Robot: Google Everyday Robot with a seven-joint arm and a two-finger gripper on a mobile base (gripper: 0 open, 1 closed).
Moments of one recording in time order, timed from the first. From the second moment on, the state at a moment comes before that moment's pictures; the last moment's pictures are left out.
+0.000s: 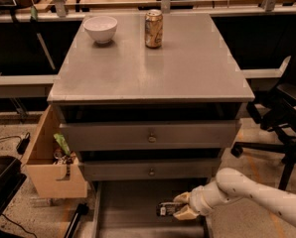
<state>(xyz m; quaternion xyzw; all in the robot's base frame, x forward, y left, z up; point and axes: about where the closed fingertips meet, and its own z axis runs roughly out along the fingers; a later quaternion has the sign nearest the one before) 0.443 -0.126 0.349 -0.59 0.72 0.30 0.21</state>
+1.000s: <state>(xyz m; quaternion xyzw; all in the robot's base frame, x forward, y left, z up) 0.421 -0.129 0.431 -0.62 0.69 0.30 0.22</state>
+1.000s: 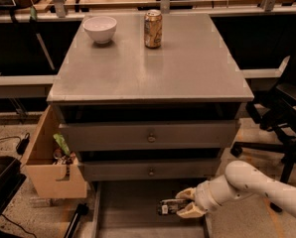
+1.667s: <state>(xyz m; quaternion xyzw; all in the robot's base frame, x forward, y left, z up) 0.368 -0.147 0.573 -0.65 0.64 0.31 0.27</state>
